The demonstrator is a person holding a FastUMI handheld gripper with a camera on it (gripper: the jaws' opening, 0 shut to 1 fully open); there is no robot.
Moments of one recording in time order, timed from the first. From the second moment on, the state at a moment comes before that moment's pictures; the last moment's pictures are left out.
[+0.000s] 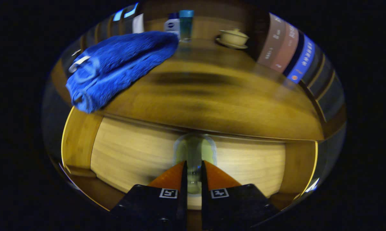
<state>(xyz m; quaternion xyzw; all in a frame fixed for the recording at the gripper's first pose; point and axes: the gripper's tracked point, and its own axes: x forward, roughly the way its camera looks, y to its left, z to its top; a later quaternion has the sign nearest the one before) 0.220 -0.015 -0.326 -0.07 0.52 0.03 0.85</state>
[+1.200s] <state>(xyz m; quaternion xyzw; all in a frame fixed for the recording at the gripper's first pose) 0.225 -0.006 -0.182 0.03 0.50 0.07 0.86</state>
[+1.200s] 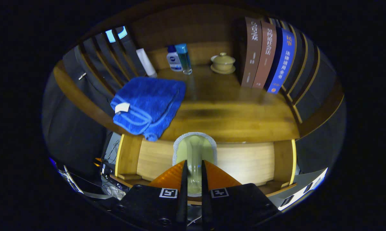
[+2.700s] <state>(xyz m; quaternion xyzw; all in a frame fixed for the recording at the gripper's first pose) 0.361 -0.044 -0.172 0.04 0.36 0.01 0.93</state>
